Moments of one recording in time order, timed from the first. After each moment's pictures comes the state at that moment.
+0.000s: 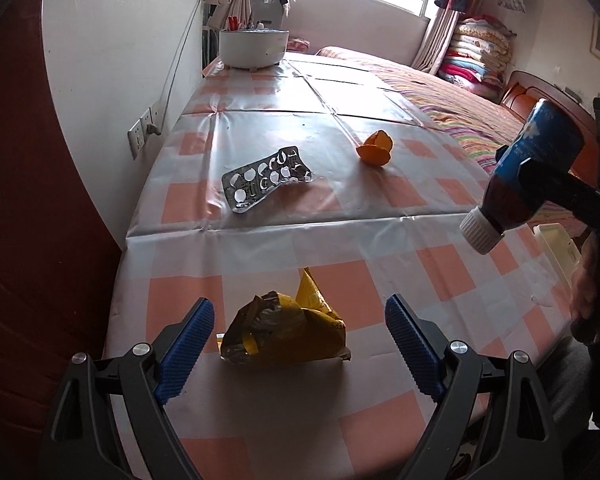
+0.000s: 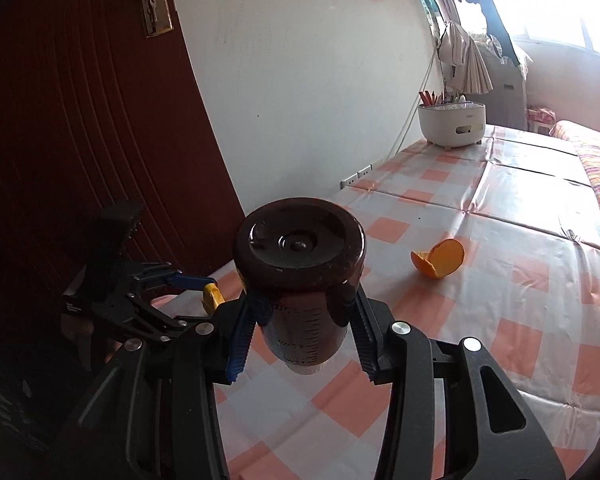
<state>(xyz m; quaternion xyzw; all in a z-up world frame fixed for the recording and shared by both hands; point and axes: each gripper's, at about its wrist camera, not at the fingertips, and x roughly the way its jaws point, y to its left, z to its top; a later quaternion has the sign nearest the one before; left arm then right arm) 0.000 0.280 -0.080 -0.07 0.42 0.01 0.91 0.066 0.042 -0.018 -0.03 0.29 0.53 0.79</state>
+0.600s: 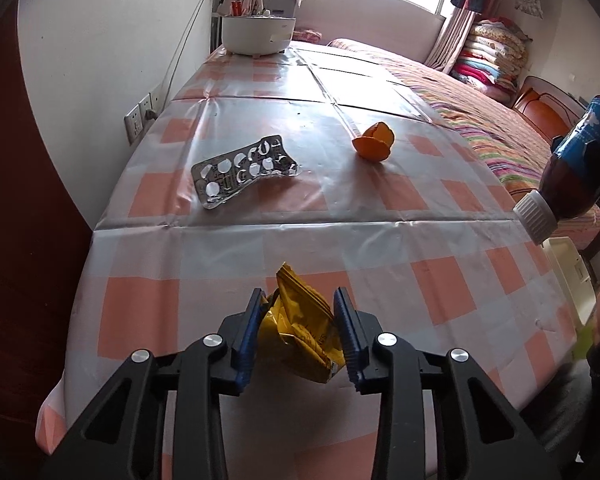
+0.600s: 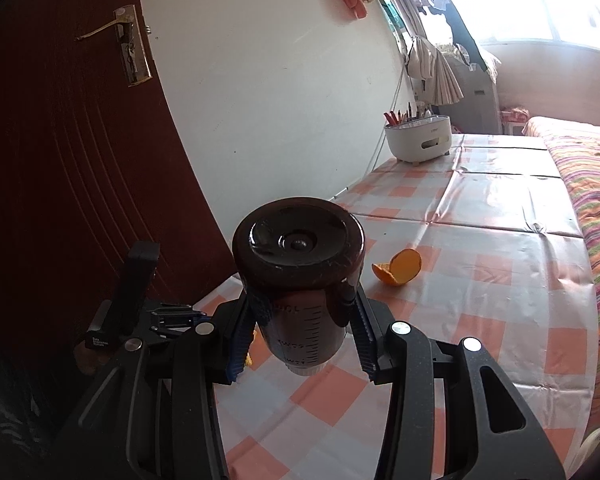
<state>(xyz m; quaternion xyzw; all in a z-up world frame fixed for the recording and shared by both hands) 0.025 0.256 -0.091 -0.09 0.43 0.02 0.90 0.080 -0.008 -0.008 0.02 0.27 0.50 0.82</state>
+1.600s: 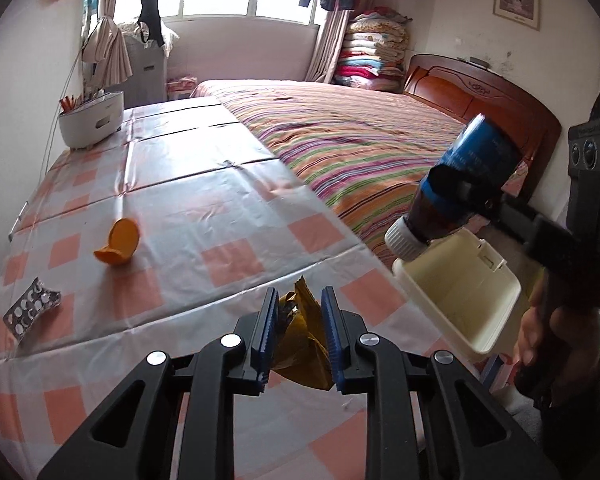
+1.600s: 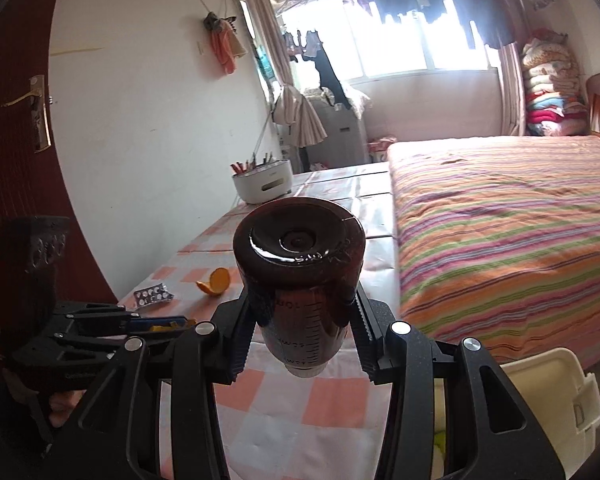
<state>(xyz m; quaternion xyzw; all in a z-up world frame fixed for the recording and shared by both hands) 0.070 0.045 -0.027 -0.01 0.35 -0.15 0.92 0.086 -0.194 -0.013 0.06 0.22 0.29 0.93</state>
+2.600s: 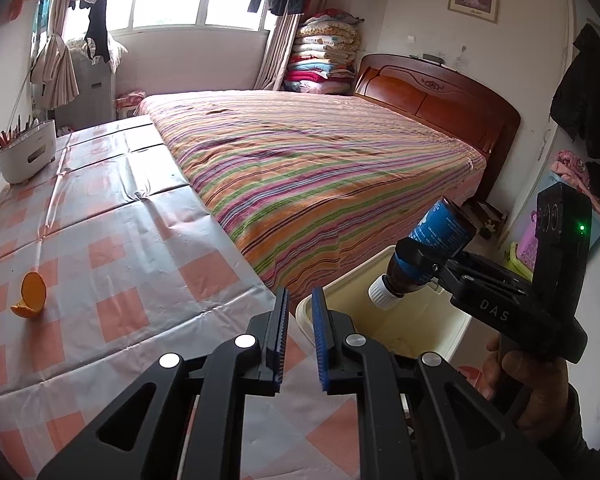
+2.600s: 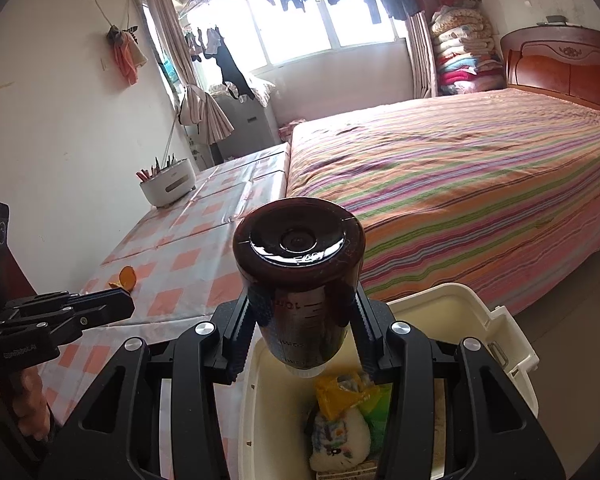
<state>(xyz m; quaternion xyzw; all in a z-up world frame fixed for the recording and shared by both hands) 0.094 -0.044 -0.019 0.00 0.34 -0.23 0.91 0.094 -0.273 -0.047 0.11 0.27 0.14 0.95</state>
